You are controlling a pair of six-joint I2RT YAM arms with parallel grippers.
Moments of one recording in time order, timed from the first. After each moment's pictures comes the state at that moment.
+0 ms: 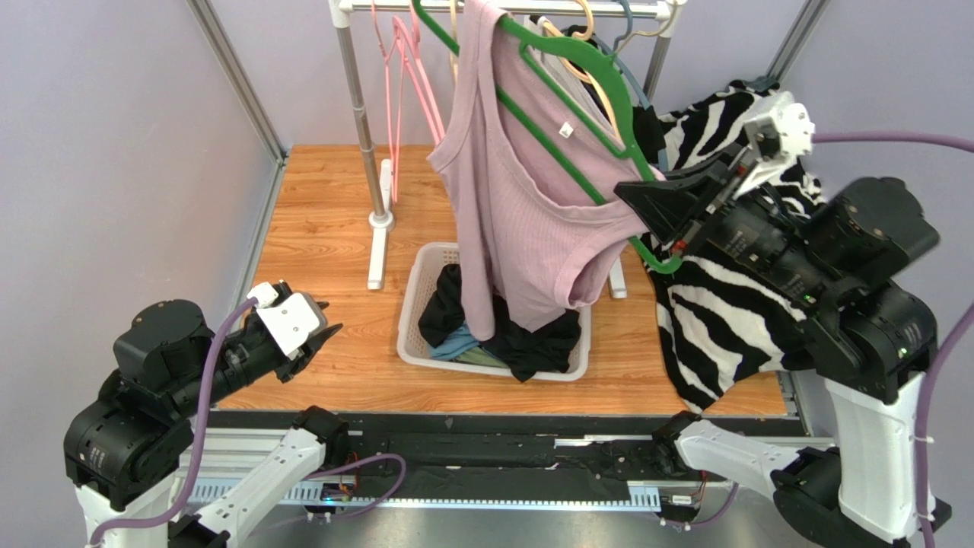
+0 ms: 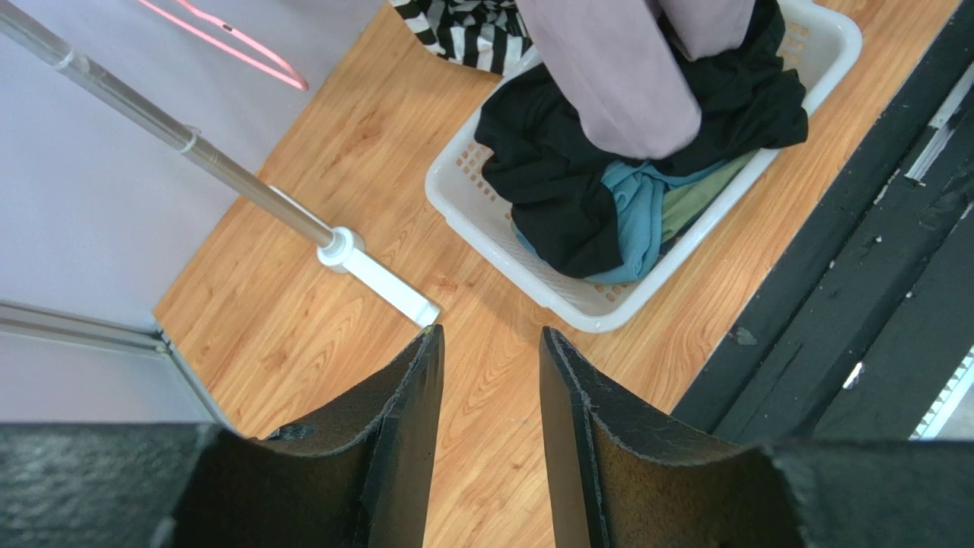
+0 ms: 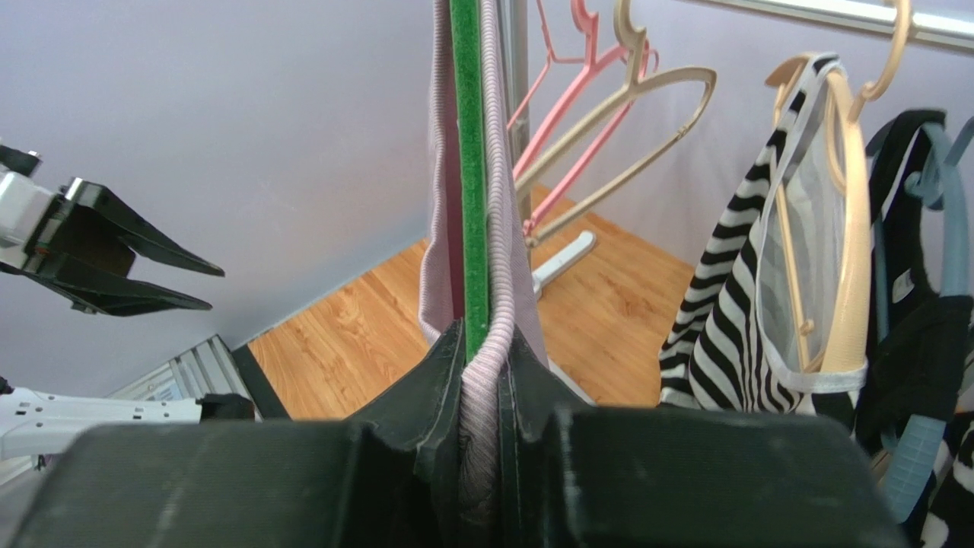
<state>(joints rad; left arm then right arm) -0.43 0.63 1.53 -1.26 0.31 0.50 0.56 1.03 1.93 -0.76 -0.29 0.15</state>
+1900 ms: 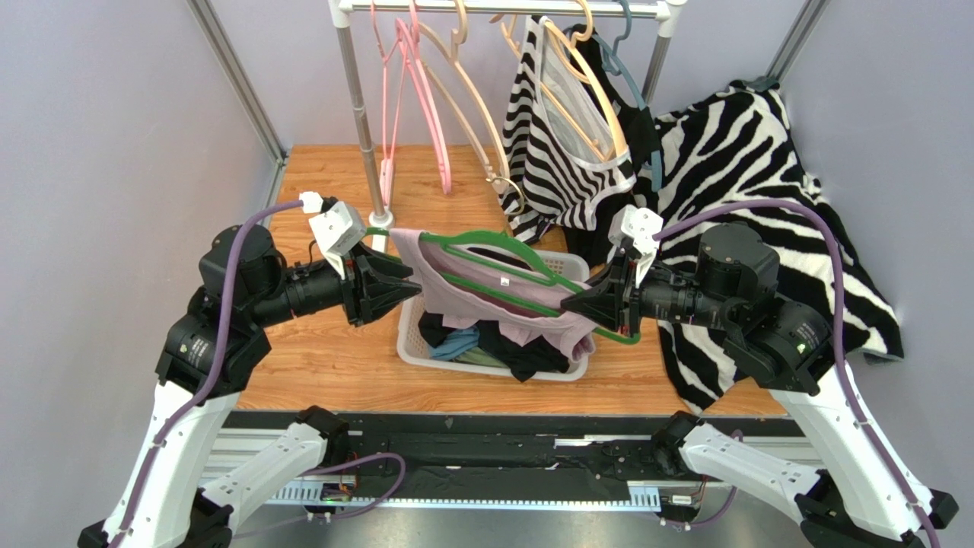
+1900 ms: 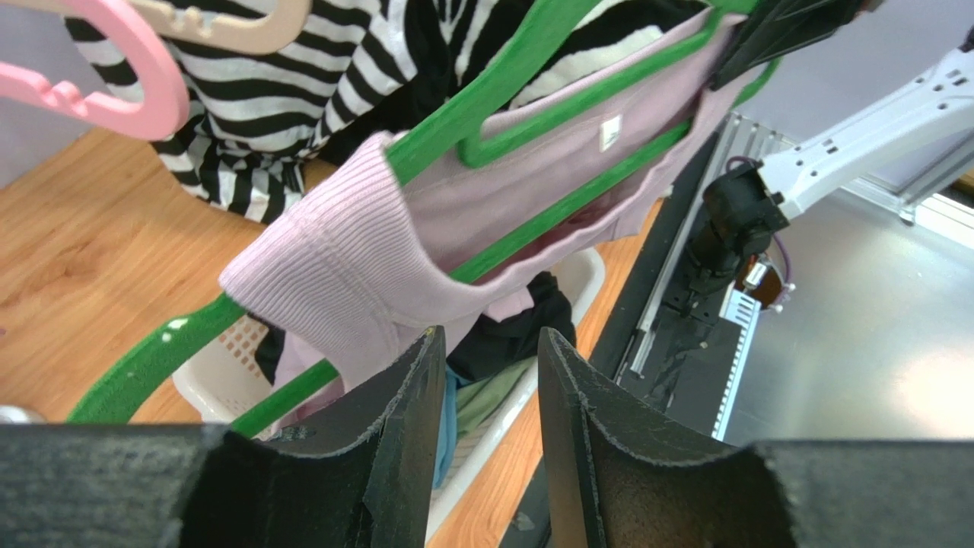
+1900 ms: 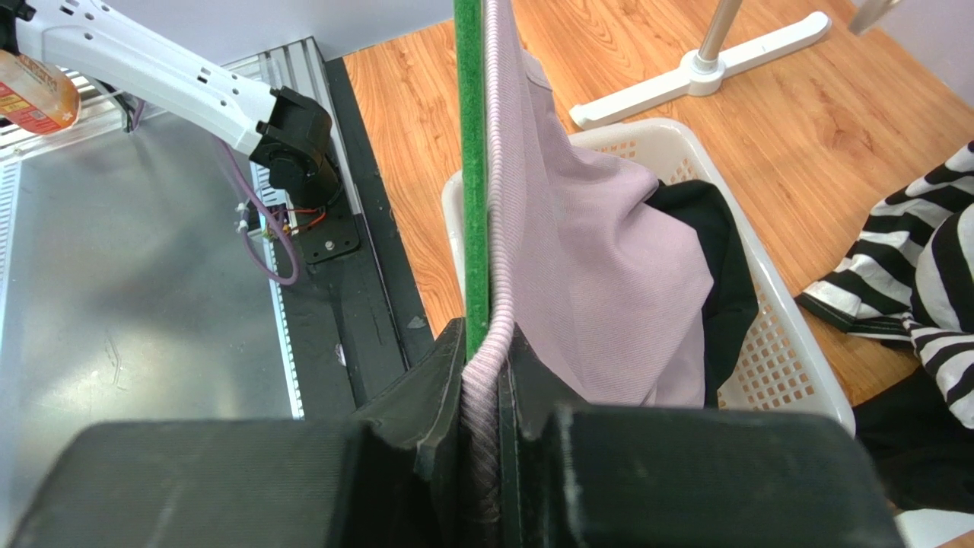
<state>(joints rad) -0.46 0.80 1.35 -0.76 0.64 0.00 0.69 0.86 1.37 -0.78 -0.54 -0.05</state>
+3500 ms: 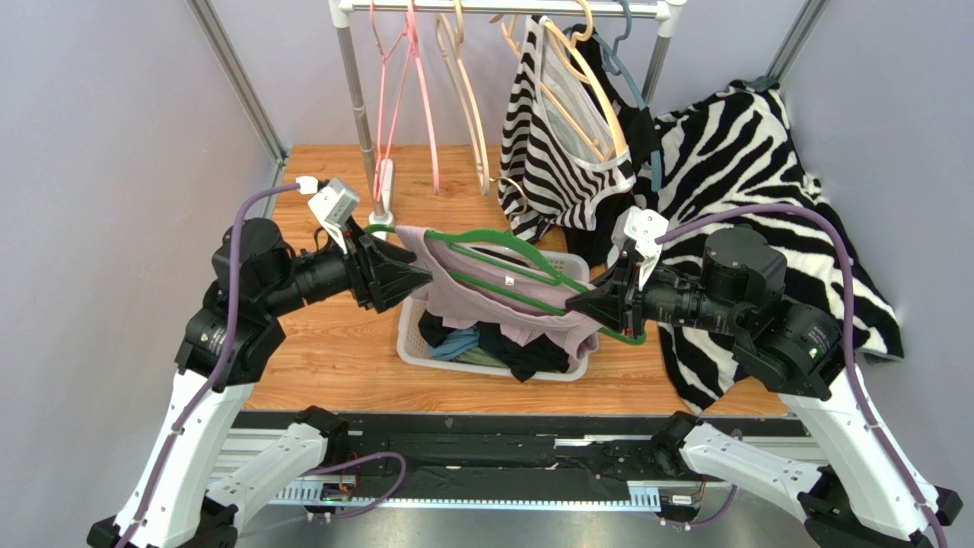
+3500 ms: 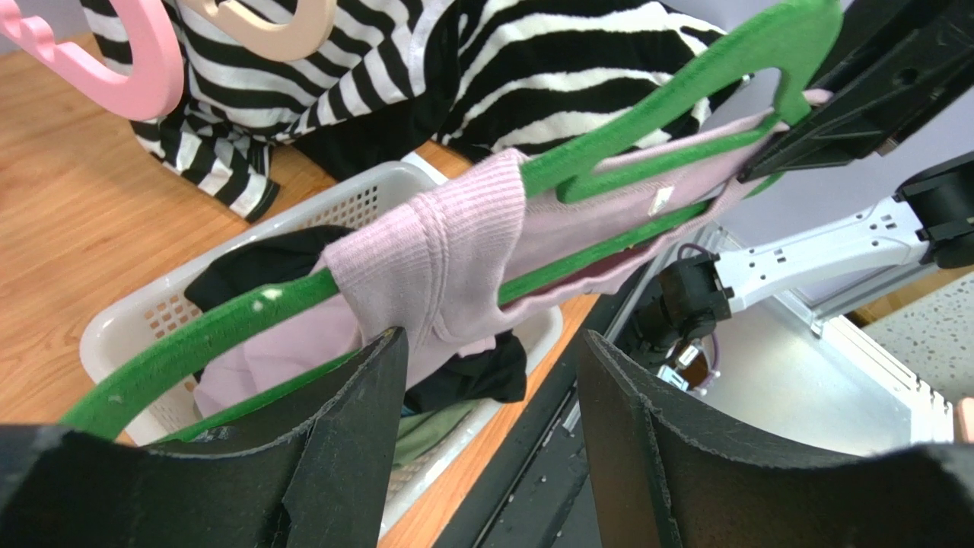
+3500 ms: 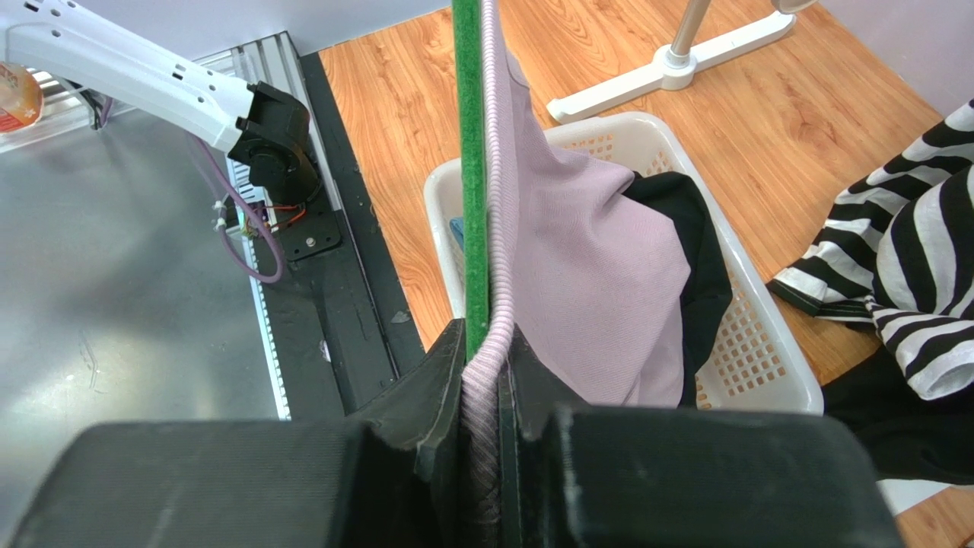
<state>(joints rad) -0.41 0.80 1.26 -0.61 0.61 -0.28 0.73 0.86 1.41 -0.83 -0.45 -0.07</state>
